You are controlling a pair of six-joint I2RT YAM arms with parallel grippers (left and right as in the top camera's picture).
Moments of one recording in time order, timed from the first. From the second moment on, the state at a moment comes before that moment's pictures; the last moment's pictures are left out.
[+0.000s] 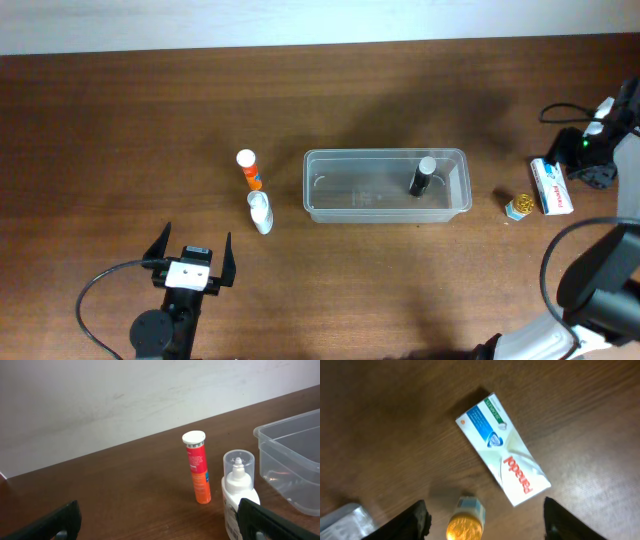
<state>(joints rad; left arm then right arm) 0.01 0.01 0.01 -0.06 0.13 0.25 -0.51 1.86 1.55 -0.99 -0.05 0.07</state>
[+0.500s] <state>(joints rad) 0.01 0.01 0.01 -0.06 0.13 0.25 -0.53 2.01 1.55 -0.91 -0.07 -0.09</state>
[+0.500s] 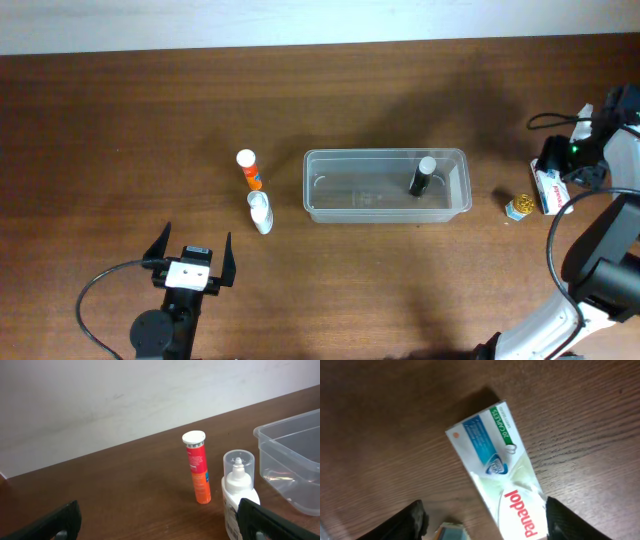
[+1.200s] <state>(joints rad) 0.01 0.01 0.01 -0.06 0.13 0.25 -0.56 2.14 1.55 -0.91 -0.10 -0.20</state>
